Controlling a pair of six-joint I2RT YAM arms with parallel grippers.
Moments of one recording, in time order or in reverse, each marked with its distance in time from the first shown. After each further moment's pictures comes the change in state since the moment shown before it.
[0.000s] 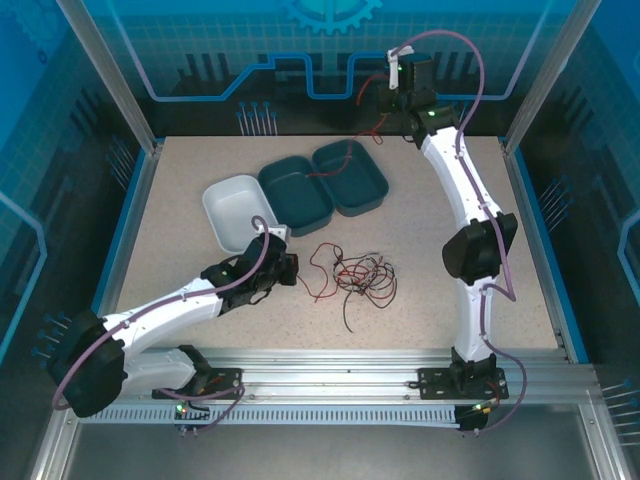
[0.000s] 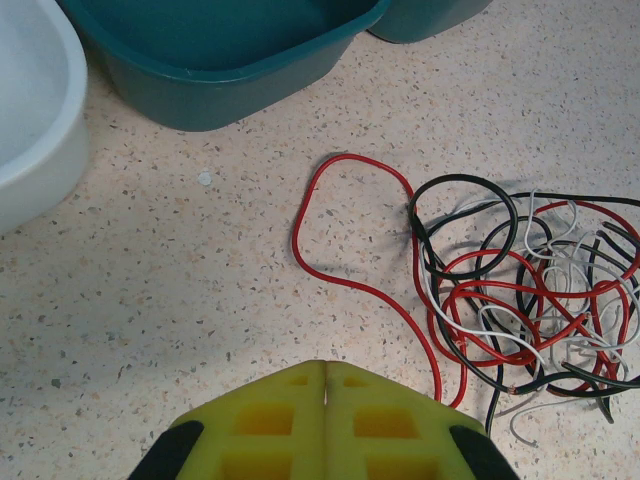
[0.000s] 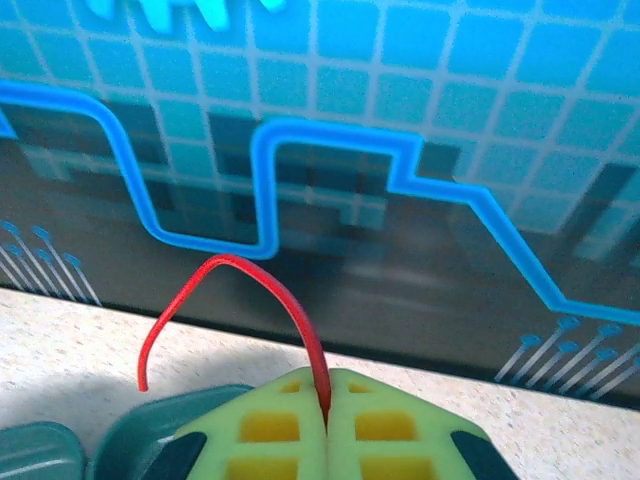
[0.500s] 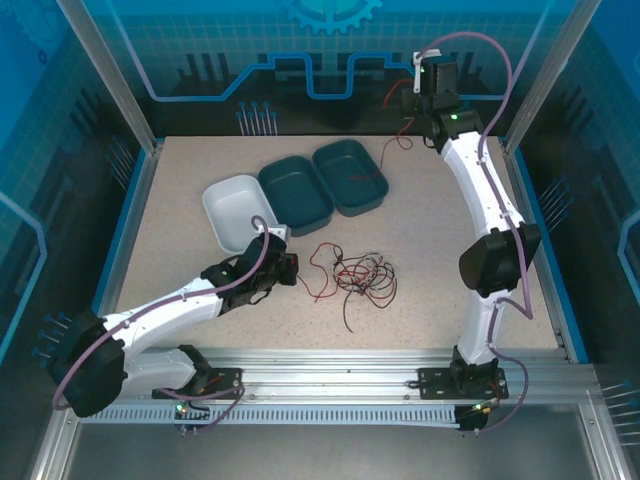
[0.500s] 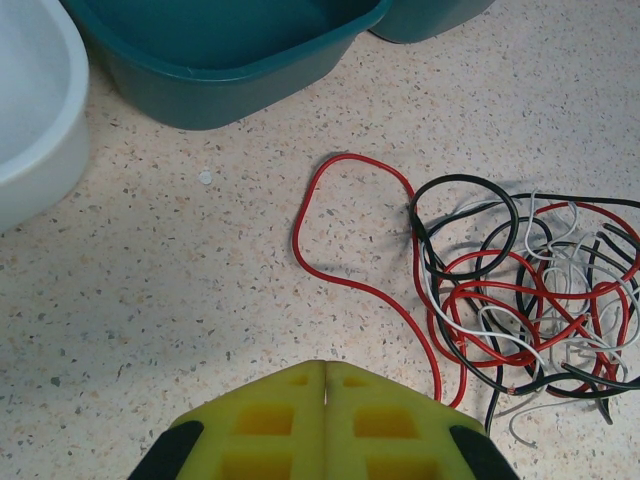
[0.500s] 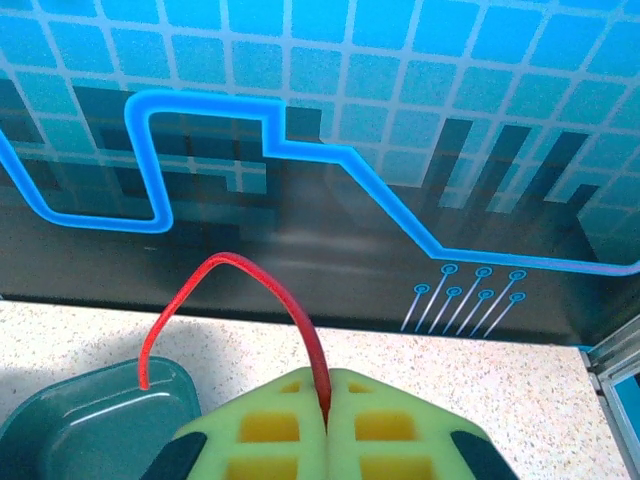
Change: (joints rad) left arm 0.000 0.000 0.000 0.000 0.000 -0.007; right arm -0.055 -0.165 -0.189 -0.013 0.060 0.004
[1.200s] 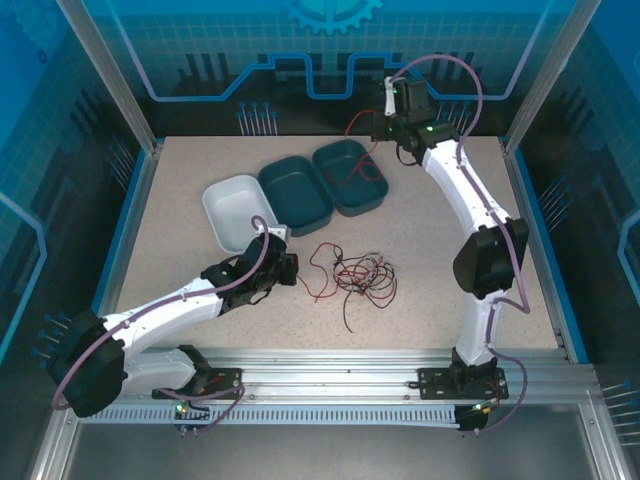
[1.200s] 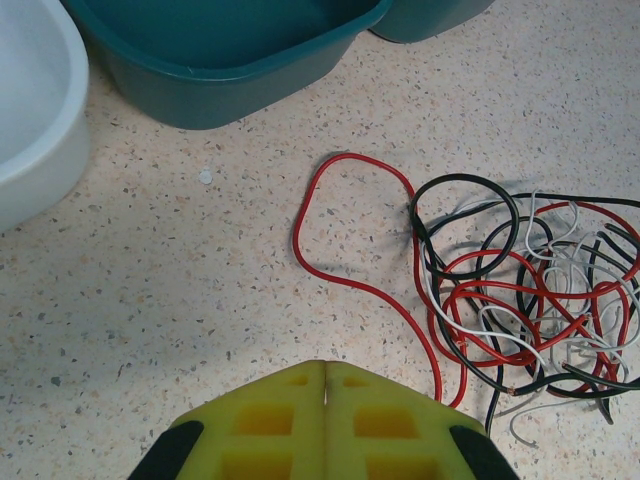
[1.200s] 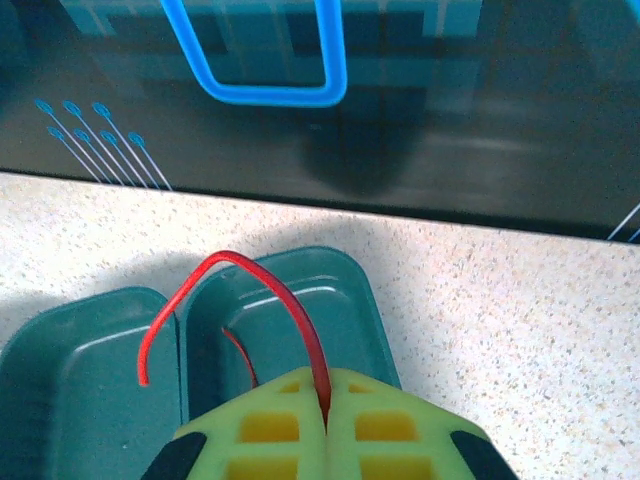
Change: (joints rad) left arm 0.000 0.000 0.000 -0.001 0.000 0.000; right arm 0.080 0.056 -0.098 -0.016 -0.209 0.168
